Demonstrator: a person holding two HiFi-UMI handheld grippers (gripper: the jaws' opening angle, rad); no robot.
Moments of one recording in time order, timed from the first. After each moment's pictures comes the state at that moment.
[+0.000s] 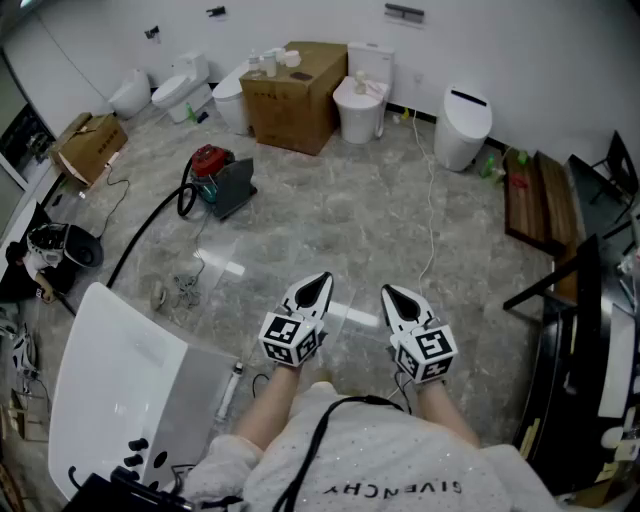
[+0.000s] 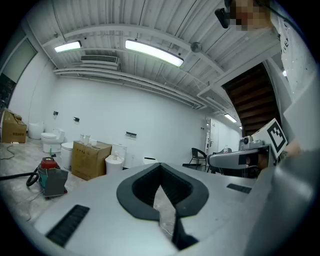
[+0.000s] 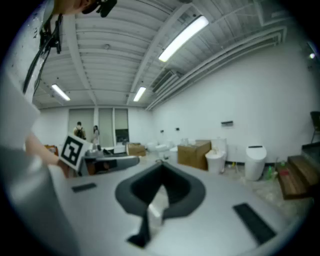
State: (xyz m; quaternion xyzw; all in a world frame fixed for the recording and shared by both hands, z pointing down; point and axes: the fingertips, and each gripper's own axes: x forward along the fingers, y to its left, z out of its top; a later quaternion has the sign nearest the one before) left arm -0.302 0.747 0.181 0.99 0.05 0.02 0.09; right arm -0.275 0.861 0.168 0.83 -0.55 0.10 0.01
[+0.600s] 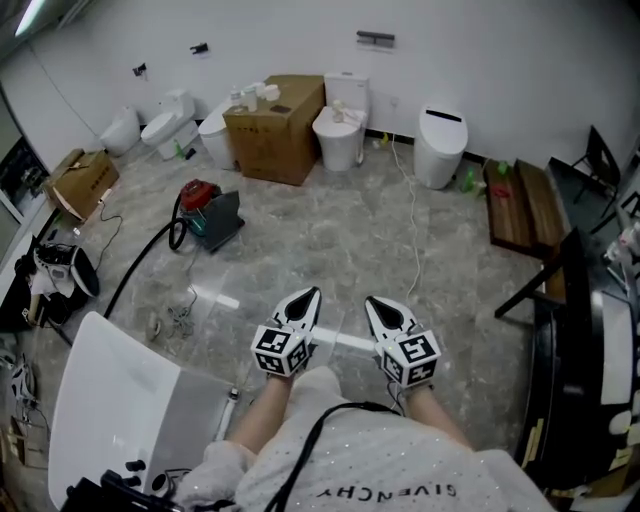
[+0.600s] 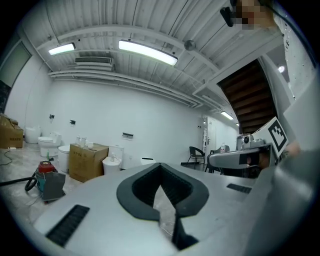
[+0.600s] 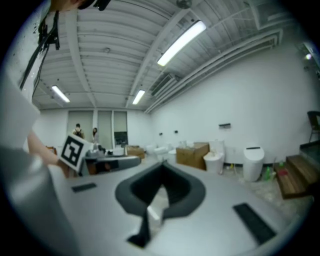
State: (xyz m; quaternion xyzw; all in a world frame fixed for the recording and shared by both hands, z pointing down) left arm -0.302 0.778 0.179 1.00 0.06 0.02 0.07; right arm -0.280 0.888 0.169 0.83 -0.54 0.09 0.00
